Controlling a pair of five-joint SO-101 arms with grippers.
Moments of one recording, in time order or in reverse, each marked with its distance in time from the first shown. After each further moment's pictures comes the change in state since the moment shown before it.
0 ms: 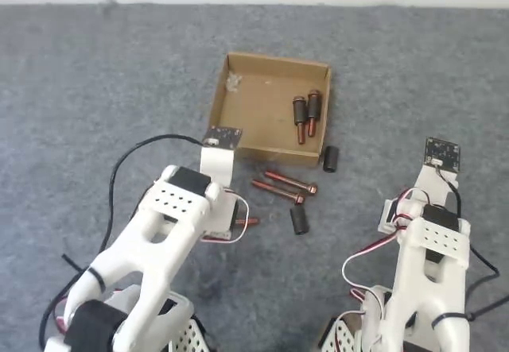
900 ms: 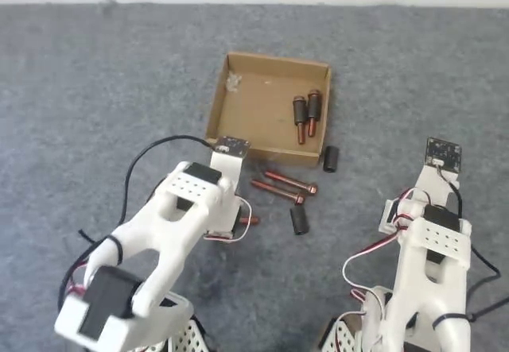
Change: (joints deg) left arm -0.1 14.4 -2.5 -4.9 -3.5; right arm 0.0 0.0 0.0 0.0 0.0
